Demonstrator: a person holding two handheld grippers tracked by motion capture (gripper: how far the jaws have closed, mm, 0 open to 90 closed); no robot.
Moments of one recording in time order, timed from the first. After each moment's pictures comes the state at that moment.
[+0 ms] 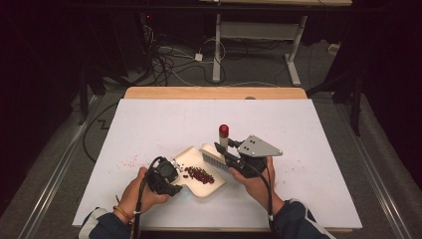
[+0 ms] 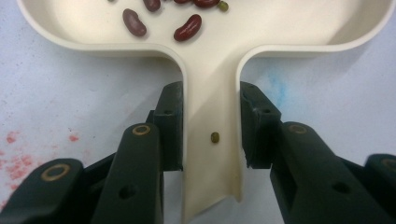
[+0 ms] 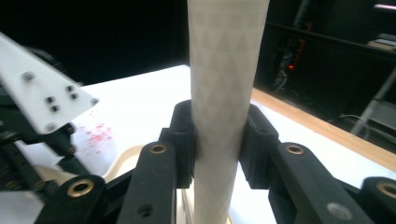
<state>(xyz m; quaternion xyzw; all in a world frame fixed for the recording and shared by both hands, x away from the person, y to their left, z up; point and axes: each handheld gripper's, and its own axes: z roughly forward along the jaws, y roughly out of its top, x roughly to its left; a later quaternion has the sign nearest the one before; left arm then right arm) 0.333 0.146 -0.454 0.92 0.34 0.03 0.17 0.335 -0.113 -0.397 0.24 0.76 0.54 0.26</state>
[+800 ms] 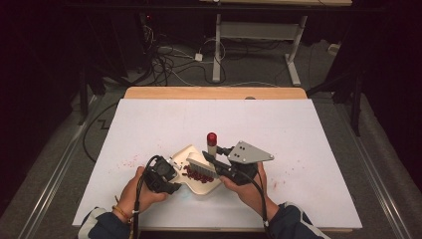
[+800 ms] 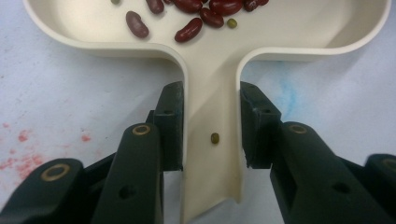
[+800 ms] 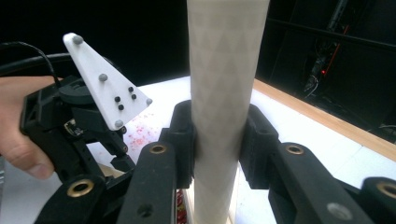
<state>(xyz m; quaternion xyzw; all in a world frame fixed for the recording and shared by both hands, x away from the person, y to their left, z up) 0.336 0.155 -0.457 0.91 0.36 0.03 0.19 0.321 -0.097 -0.395 0.22 0.77 0.56 0.22</state>
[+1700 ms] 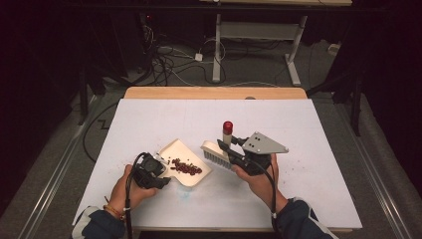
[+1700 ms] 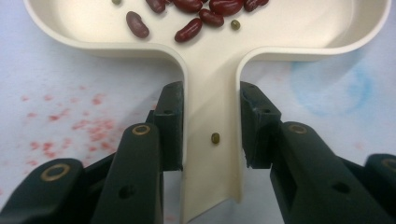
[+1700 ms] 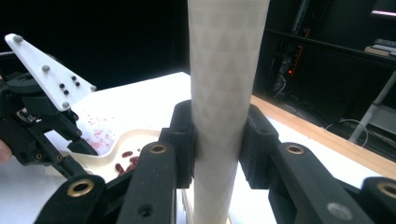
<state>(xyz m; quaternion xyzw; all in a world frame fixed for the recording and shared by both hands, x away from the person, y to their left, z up) 0.345 0.189 -0.465 0.89 0.39 0.07 0.21 0.340 -0.127 -0.387 0.25 0.75 0.55 0.27</state>
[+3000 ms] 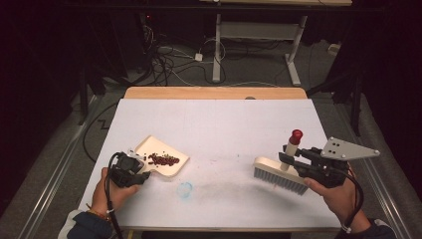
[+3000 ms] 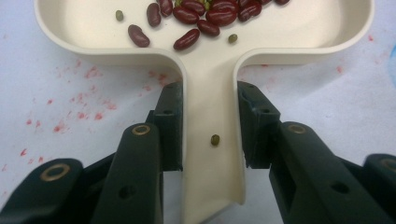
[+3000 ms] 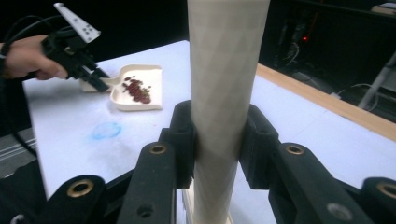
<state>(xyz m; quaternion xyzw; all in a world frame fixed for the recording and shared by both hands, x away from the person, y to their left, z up) 0.337 0.240 -0.463 0.84 0.48 0.11 0.22 0.300 -0.272 -0.347 0.26 0.79 0.52 0.20</state>
